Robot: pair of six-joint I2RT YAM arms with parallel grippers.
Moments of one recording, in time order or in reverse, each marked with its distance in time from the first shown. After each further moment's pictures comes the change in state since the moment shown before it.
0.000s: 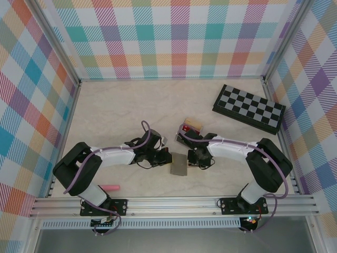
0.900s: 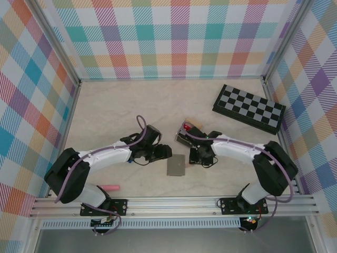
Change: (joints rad) left arm 0.000 -0.108 0.119 -0.286 -0.227 0.038; right arm -0.079 -0.121 0.009 -0.044 -0.004 -0.071
